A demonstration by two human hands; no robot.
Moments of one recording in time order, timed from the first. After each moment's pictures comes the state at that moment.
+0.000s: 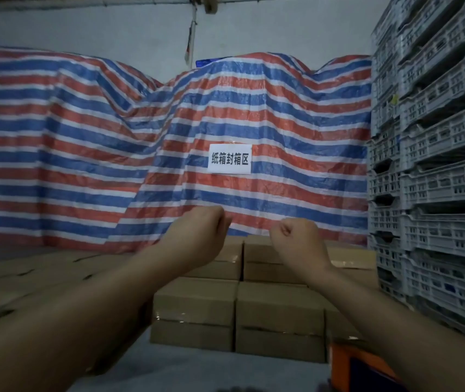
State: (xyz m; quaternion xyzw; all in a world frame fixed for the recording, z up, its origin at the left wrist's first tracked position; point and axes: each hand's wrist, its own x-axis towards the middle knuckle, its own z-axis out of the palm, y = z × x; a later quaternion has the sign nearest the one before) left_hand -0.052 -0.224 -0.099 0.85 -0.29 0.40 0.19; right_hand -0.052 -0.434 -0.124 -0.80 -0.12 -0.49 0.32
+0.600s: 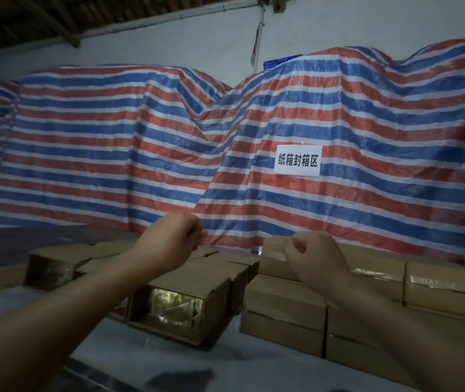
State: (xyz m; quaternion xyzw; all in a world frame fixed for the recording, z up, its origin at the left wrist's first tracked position) left_hand -0.062 -0.022 -0.133 0.88 -0.15 0.42 0.16; right_hand -0.037 -0.298 -0.142 -0.80 -0.28 -0.44 0.29
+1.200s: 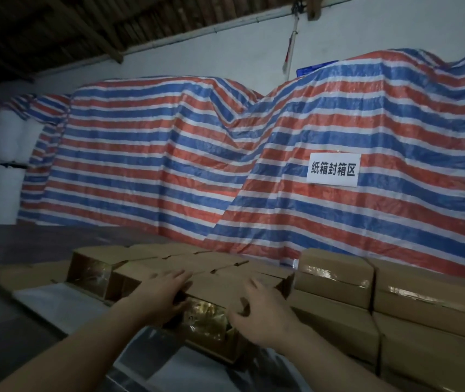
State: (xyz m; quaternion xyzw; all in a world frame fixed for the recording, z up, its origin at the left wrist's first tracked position) left_hand 0.010 0.072 -0.226 0.98 -0.05 0.20 0.04; right_hand 0.023 -0.176 -0.211 -0.94 -0.28 -0.18 0.12
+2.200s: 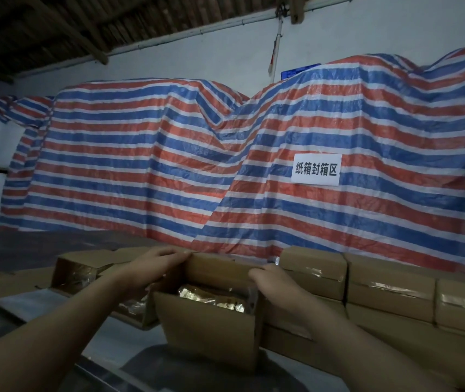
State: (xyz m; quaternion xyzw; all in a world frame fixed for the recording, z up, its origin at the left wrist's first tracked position) left_hand -0.046 0.042 -0.170 0.80 -0.11 0.13 0.57; right_hand -0.011 -0.215 -0.159 -0.90 -0.17 -0.09 0.38
